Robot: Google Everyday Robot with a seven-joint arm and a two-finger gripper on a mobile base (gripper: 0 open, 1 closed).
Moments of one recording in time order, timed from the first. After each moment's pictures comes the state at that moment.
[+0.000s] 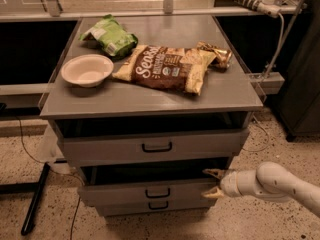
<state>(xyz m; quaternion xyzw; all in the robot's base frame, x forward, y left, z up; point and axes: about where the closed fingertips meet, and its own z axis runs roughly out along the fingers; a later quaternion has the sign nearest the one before) 0.529 -0.205 0.424 -0.63 0.67 0.13 0.38</state>
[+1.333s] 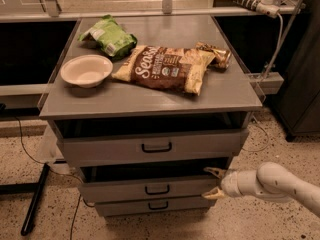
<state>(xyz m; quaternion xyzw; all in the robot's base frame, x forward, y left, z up) 0.529 -0.205 0.424 -0.63 0.67 0.13 0.38</state>
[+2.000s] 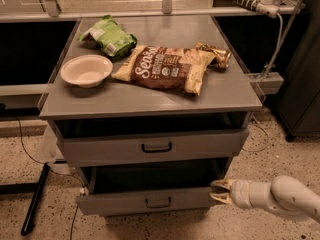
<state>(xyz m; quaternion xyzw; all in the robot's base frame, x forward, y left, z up) 0.496 -0.228 0.438 -0.61 0.68 0.11 0.40</state>
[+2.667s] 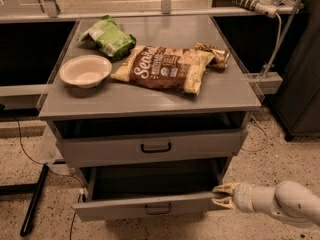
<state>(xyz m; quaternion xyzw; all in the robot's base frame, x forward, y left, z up) 0.478 -0.232 0.450 -0.61 0.67 0.10 0.41</state>
